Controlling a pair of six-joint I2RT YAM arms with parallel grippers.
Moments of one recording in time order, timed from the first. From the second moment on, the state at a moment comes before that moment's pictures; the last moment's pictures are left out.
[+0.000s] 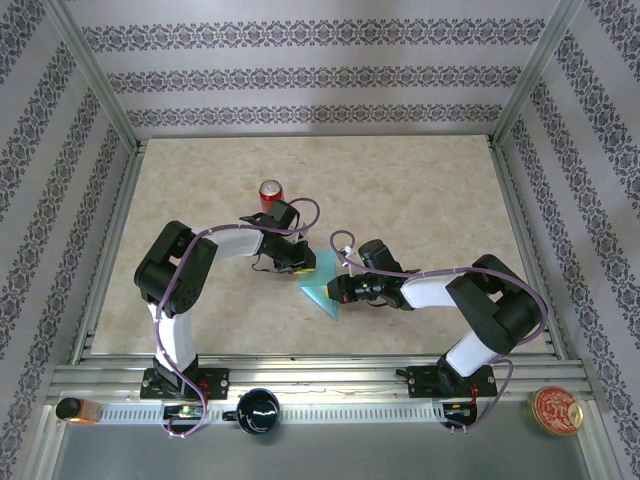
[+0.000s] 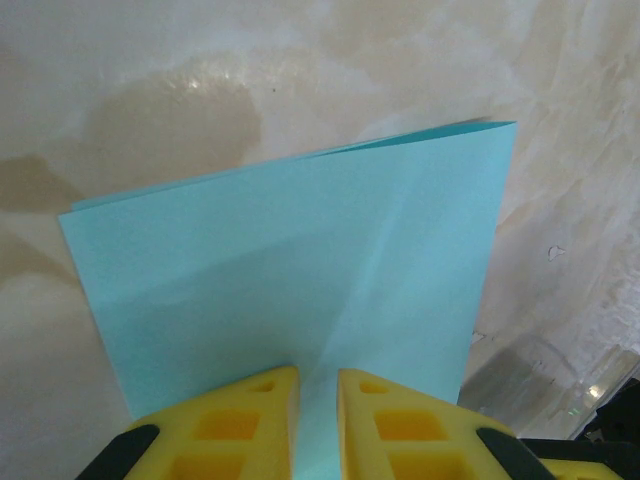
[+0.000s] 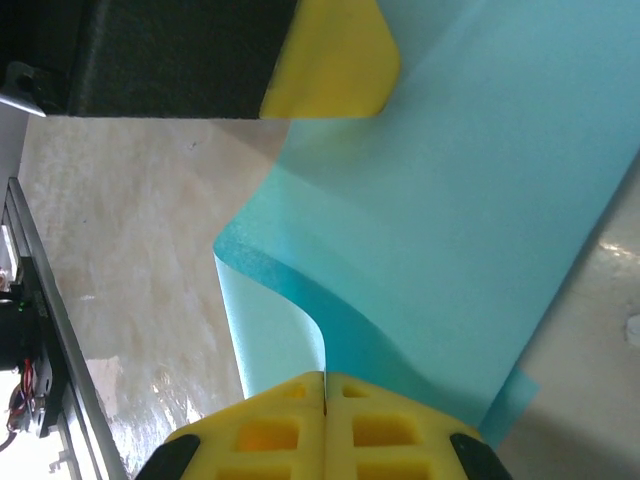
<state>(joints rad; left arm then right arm) -0.50 1.91 1.10 -0.37 0.54 -0.63 0.63 1.59 0.50 0.31 -0.57 0.58</state>
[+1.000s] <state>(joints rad) -0.50 1.91 1.09 -0.36 0.54 -0.63 0.62 1.56 0.54 0.16 -0.54 0.55</state>
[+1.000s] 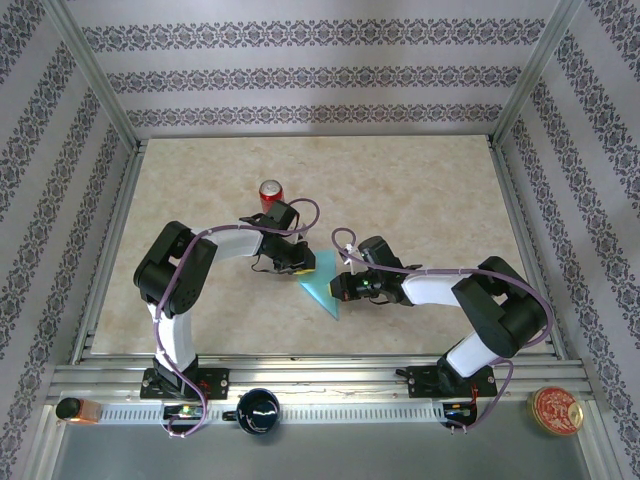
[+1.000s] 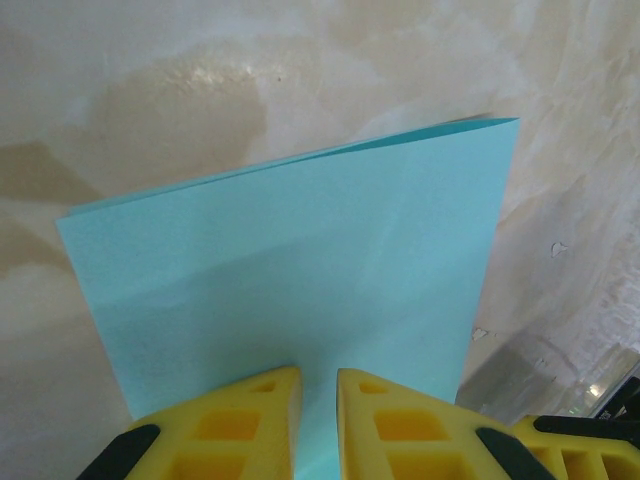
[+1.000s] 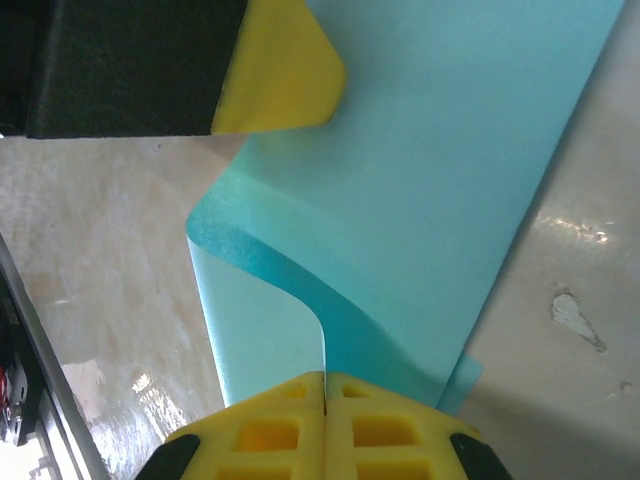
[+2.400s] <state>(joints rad) -0.50 1.91 1.09 -0.36 0.54 -0.63 0.62 1.57 0.60 0.05 -0.50 0.49</state>
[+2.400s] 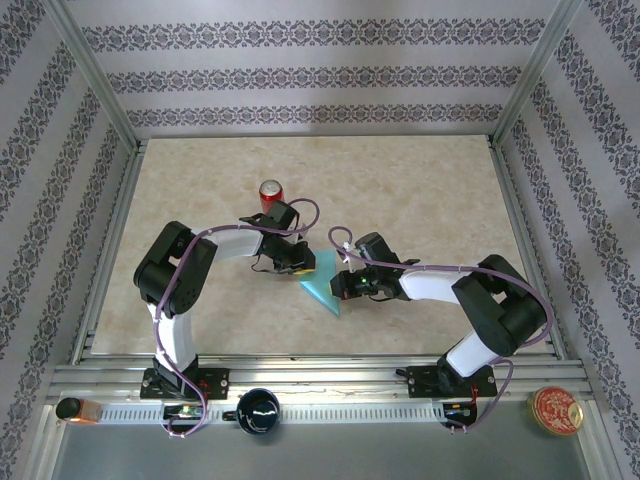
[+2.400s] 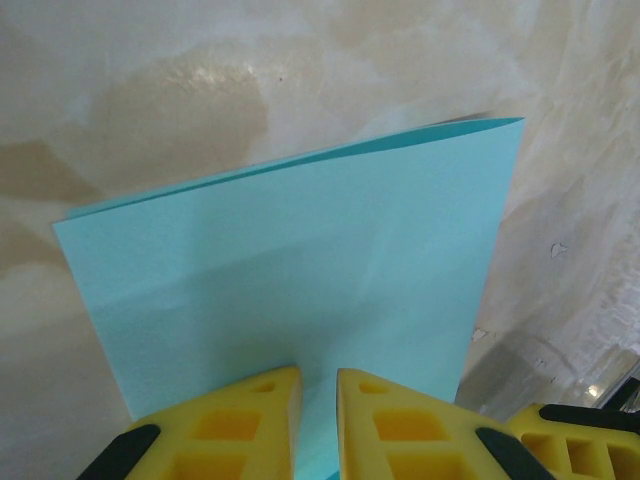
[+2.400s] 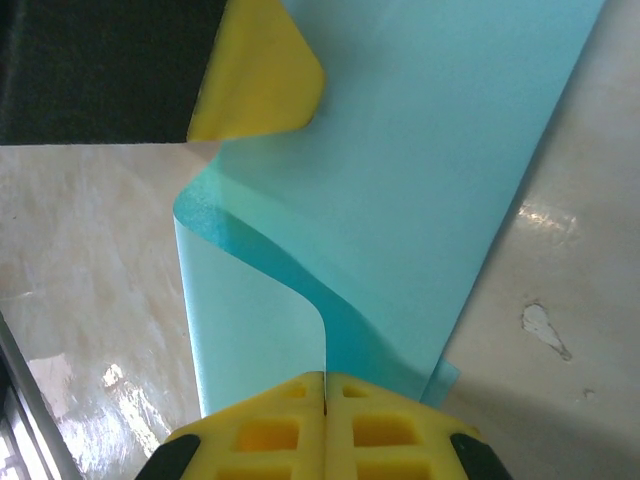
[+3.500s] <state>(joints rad) -0.50 1.91 1.09 -0.36 0.54 -0.63 0.62 1.58 0.60 0.03 -0.49 0.49</state>
